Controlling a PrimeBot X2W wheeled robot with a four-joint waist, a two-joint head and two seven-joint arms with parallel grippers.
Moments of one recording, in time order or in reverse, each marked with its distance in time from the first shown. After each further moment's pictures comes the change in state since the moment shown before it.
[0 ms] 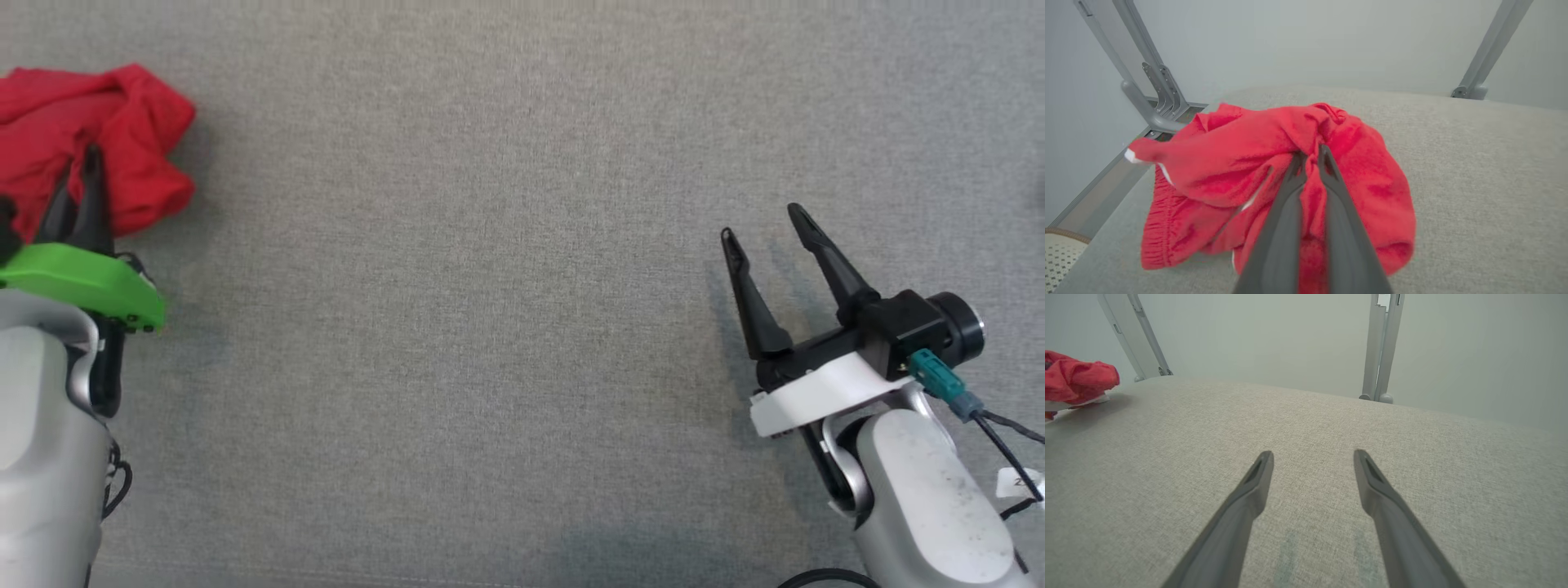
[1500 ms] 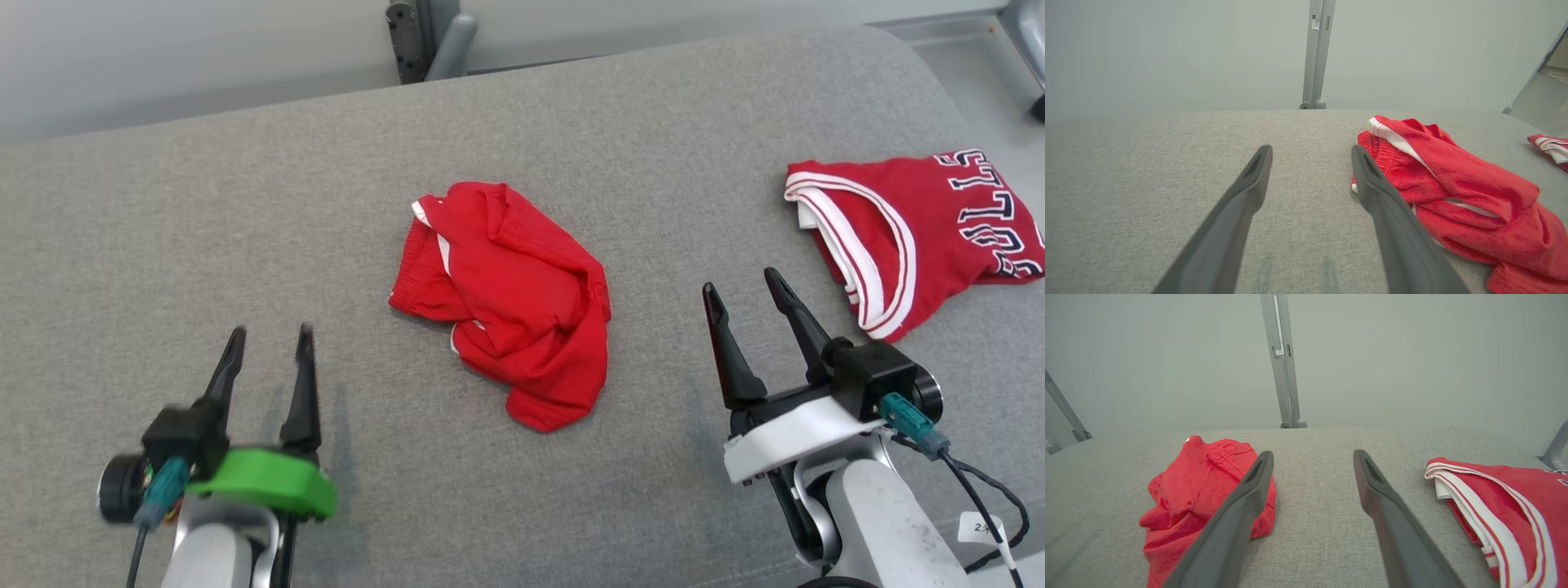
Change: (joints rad) left arm 0.479 -0.263 0.051 -0.431 0.247 0.075 -0.002; right arm 0.081 0.123 -0.046 0.054 0.018 0.000 0.000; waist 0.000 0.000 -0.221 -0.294
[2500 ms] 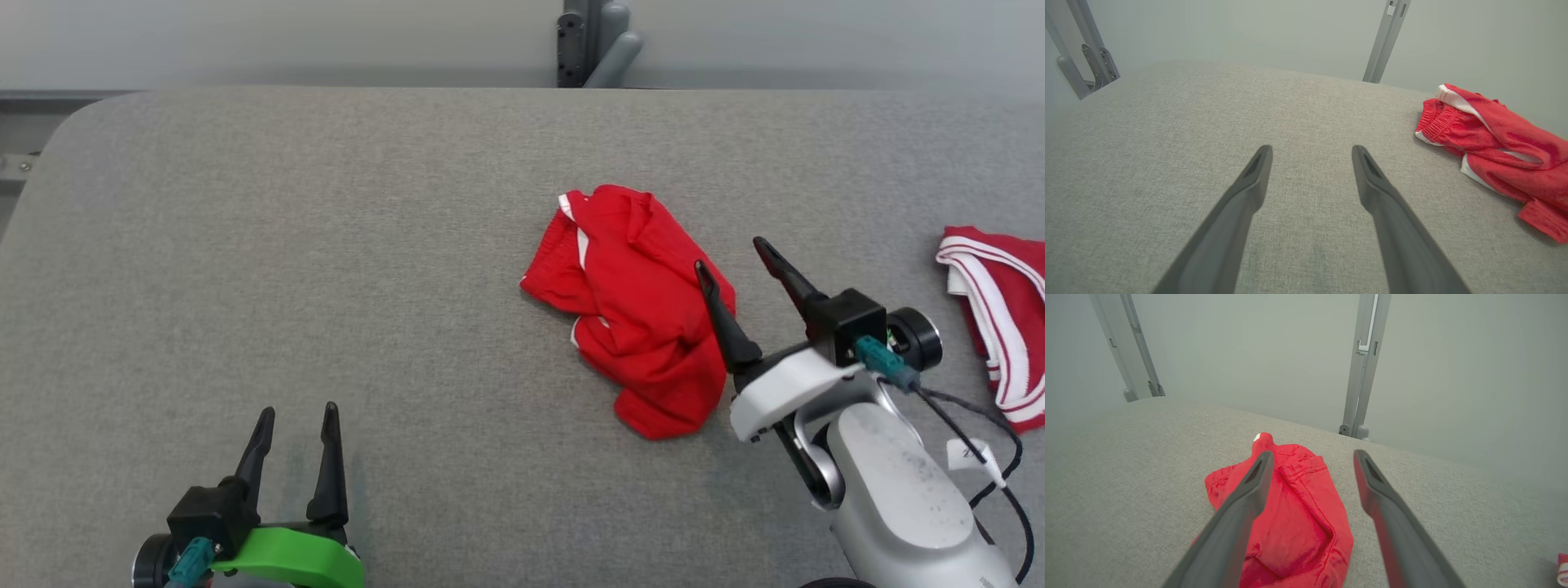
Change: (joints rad) left arm 0.225 -0.068 0.066 -0.097 0.028 -0.018 0.000; right arm -0.149 -0.092 0.094 0.183 -0.020 0.000 0.000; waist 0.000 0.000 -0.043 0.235
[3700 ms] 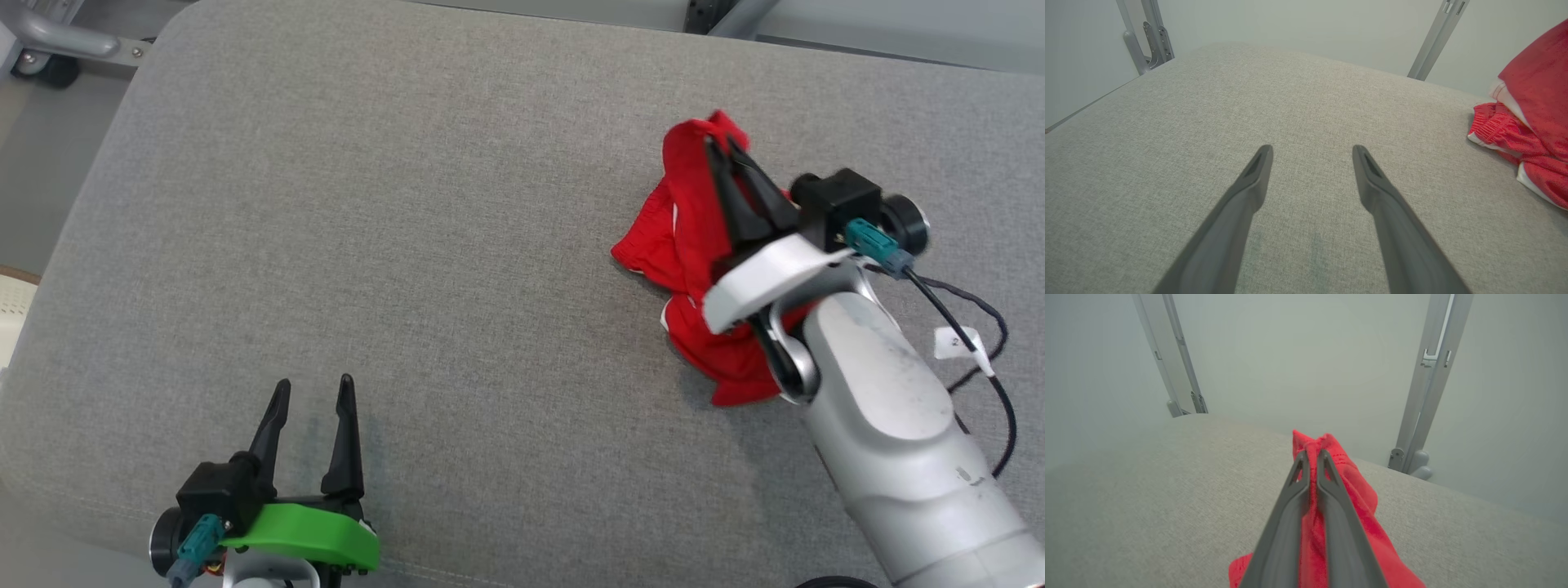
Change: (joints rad) left arm -0.046 0.000 -0.055 -0.016 -0.059 0.030 0.000; right arm -0.270 0.018 0.026 0.154 0.047 0.000 0.000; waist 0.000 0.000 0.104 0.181
